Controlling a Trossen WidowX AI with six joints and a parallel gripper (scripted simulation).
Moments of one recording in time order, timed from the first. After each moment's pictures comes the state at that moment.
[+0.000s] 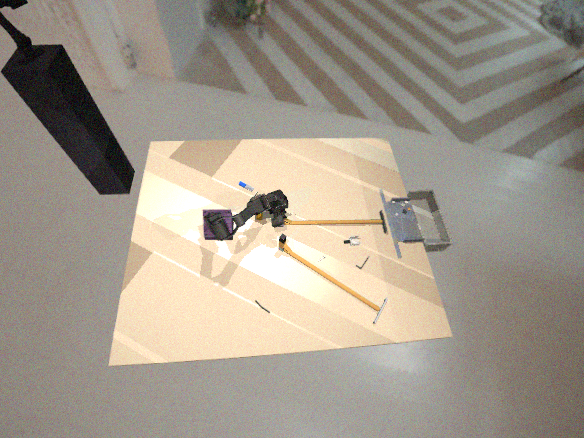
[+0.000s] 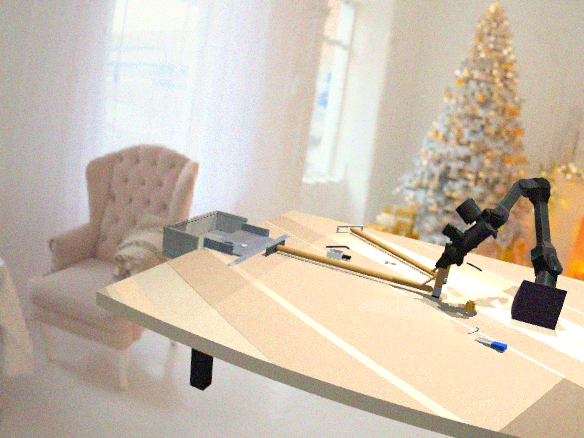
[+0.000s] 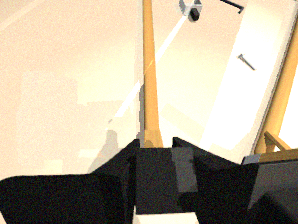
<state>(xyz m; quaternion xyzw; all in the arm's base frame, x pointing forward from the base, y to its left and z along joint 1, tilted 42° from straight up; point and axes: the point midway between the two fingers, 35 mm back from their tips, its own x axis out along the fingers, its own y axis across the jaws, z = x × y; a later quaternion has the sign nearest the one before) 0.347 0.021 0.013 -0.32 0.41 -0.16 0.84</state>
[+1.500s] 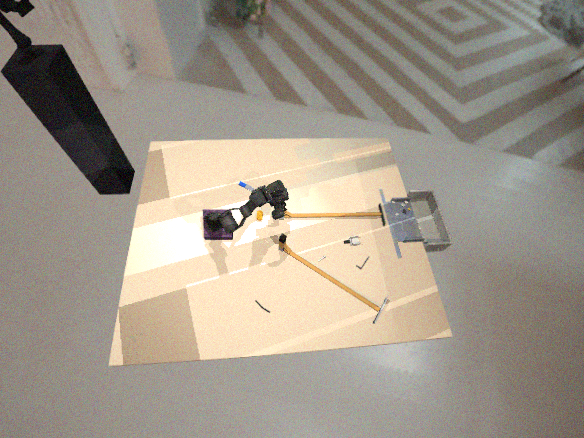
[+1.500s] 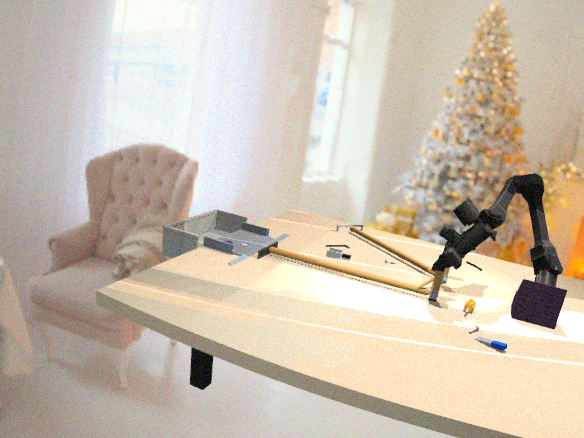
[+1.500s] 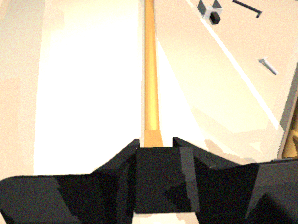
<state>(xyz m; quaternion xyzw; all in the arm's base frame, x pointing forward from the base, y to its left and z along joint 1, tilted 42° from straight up) 0.352 0.055 -0.016 -0.32 0.41 -0.15 0.84</state>
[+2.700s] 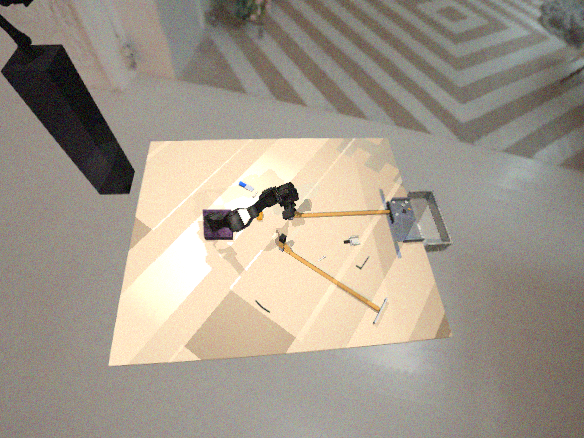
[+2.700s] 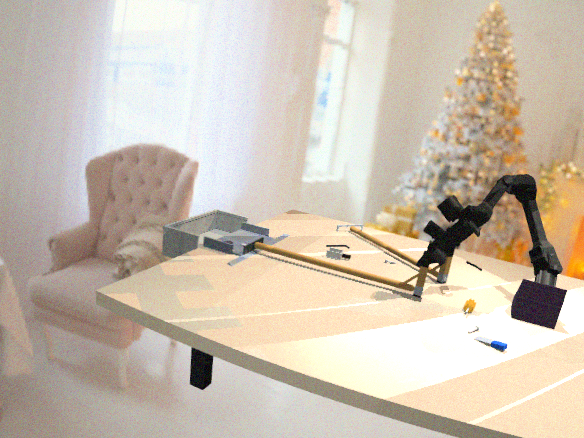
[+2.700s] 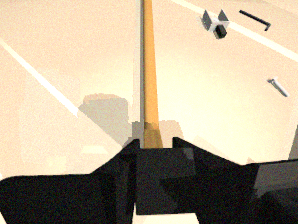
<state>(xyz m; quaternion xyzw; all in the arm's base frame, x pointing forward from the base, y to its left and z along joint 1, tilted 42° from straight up) 0.402 0.051 -0.014 -0.33 0.41 -0.14 0.84</state>
